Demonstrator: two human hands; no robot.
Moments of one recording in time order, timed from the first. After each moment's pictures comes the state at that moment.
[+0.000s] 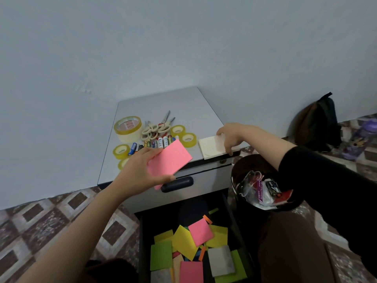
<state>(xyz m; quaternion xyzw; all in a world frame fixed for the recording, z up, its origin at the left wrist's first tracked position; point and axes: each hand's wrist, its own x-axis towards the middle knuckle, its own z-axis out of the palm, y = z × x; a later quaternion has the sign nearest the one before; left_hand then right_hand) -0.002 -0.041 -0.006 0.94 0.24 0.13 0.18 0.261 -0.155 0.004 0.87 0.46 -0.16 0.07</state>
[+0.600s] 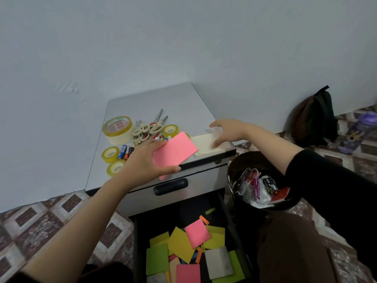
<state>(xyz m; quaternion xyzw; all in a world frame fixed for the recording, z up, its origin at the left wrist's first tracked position) 0.040 -0.041 -0.001 0.95 0.22 0.12 0.18 0.280 -0.160 -0.005 0.86 0.44 -0.22 -0.15</state>
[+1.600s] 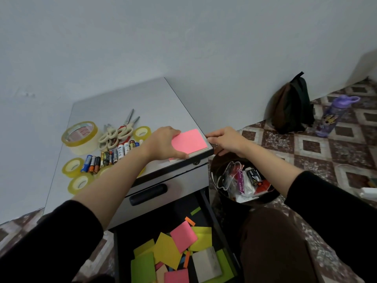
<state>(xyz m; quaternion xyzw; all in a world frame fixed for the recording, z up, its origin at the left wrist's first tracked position) 0.175 -0.046 -0.015 0.99 0.13 -0.07 0.06 0.301 -0.201 -0.059 0.80 0.26 -0.30 -0.45</state>
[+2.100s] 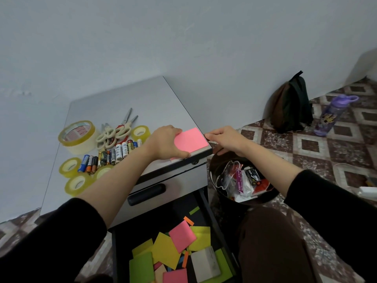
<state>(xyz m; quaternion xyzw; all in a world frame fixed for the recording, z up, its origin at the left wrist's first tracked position) 0.186 -0.047 -0.023 0.99 0.13 -0.05 0.05 0.300 -0.202 -0.058 0.78 0.24 -0.31 -0.48</state>
